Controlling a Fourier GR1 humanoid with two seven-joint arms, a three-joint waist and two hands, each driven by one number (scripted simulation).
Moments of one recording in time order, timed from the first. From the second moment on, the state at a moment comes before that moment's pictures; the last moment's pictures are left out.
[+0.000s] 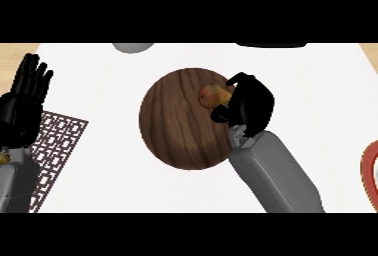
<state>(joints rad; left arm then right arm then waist) -0.27 0.30 0.20 -1.49 0.14 0.03 -0.01 -0.64 -0.01 0.36 -1.40 1.03 -0.13 1.23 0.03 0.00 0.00</state>
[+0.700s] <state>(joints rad) -0.25 0.32 0.22 -1.49 0.15 0.02 -0.01 -0.53 -0.01 0.27 -1.48 1.28 -0.56 1.13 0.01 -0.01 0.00</state>
